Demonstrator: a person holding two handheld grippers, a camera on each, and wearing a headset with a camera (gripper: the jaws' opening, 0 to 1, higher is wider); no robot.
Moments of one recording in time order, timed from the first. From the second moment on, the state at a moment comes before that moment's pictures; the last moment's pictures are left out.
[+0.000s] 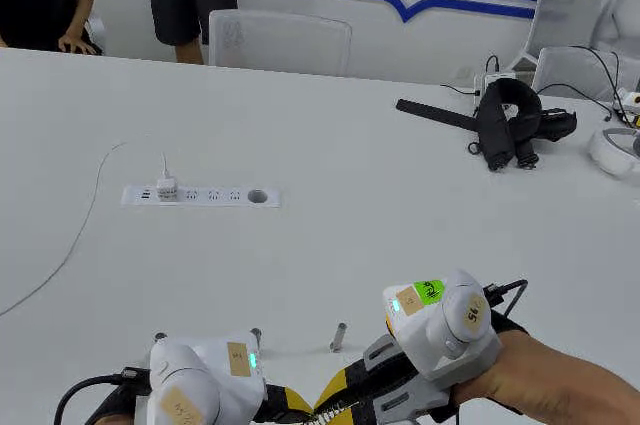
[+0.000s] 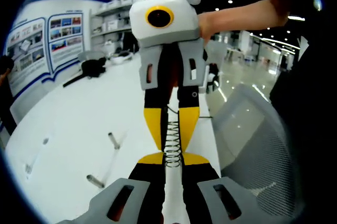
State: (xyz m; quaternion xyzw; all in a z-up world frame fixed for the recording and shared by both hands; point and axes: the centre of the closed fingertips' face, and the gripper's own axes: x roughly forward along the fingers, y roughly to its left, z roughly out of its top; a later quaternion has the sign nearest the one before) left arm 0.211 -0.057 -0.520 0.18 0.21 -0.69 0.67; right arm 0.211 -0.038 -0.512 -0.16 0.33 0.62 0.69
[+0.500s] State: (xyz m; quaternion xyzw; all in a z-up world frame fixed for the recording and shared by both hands) left arm 0.210 -0.062 -0.526 0.17 0.23 -0.69 0.66; right arm 0.210 -0.040 -0.515 -0.17 0.33 0.62 0.69
